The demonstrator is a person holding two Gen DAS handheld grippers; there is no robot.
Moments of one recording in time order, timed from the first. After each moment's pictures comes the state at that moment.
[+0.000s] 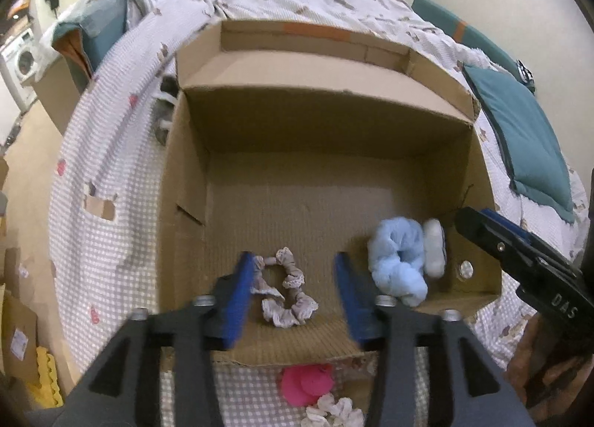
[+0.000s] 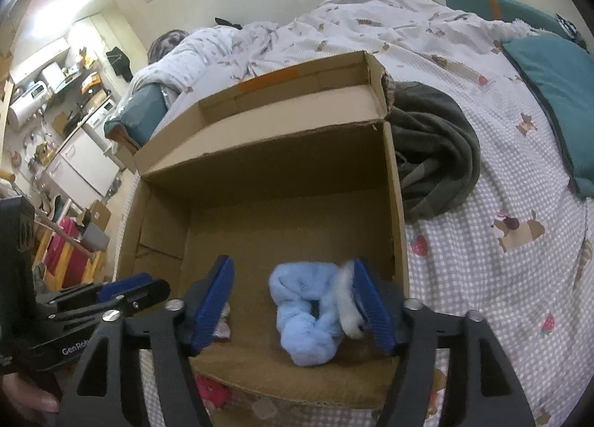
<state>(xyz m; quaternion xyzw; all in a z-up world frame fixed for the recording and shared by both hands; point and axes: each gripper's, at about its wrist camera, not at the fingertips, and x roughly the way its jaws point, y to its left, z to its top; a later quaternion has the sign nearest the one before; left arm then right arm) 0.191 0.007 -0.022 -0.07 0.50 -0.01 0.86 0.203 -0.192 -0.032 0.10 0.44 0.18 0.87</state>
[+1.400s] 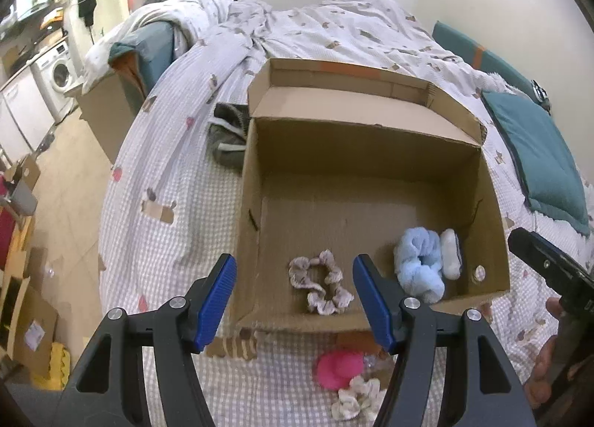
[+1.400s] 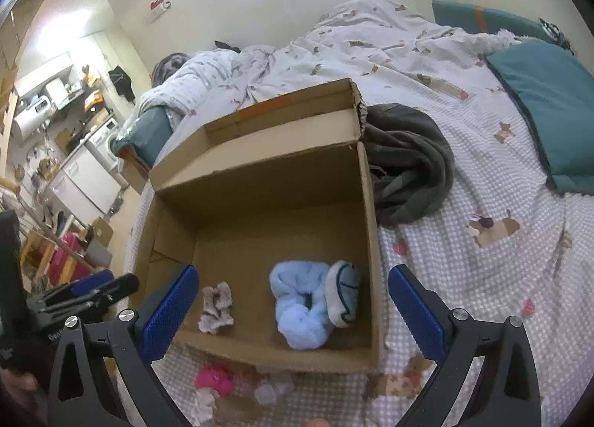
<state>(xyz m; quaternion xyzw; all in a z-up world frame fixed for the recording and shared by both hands) 0.141 0.026 0.005 -0.05 0.45 0.05 0.89 0.167 -0.212 -0.011 0.12 0.40 0.16 0.89</state>
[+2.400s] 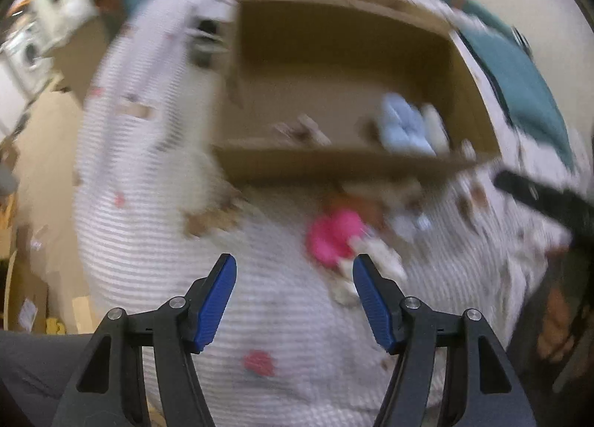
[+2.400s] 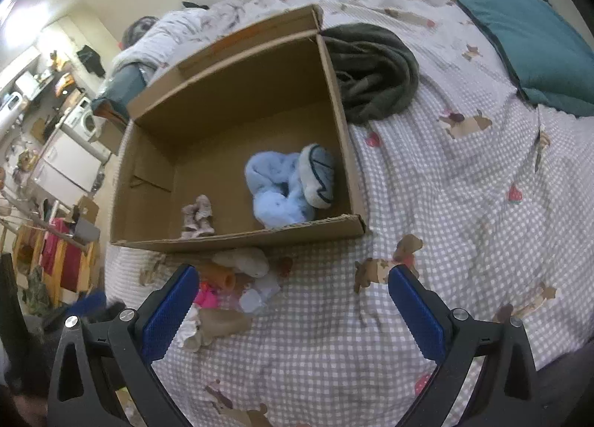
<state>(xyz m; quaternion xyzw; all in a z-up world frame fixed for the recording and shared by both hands) 0.068 0.008 -0.054 -0.04 0.56 -0.03 0.83 0.116 -0.218 -0.052 0.12 0.50 0.12 0.85</state>
